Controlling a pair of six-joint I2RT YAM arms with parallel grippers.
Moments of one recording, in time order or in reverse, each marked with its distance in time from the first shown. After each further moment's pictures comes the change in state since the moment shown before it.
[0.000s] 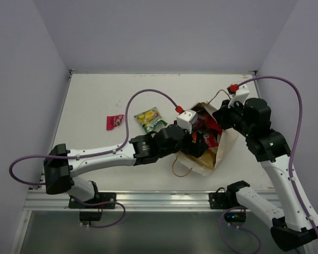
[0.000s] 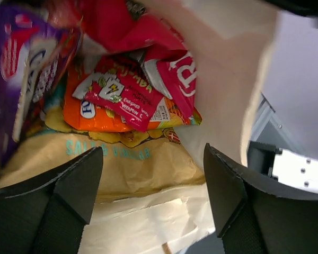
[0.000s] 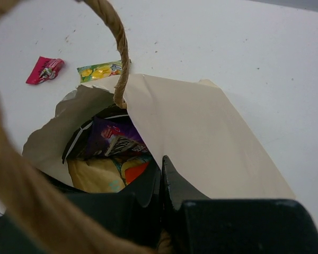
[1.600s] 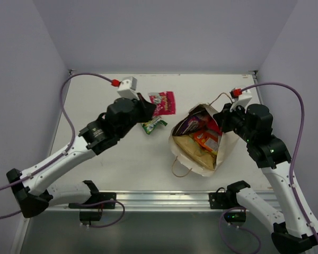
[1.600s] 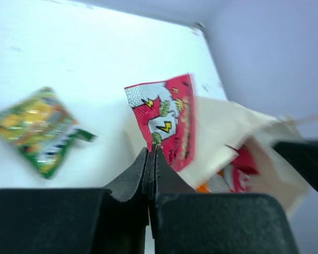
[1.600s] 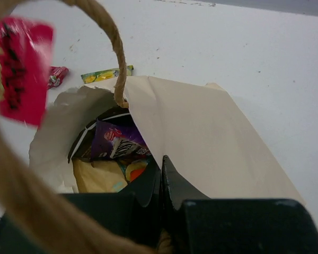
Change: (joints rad) left arm 0.231 -0.259 0.048 -0.249 -0.172 -0.148; right arm 0.000 -0.070 -0.074 0.054 0.005 0.029
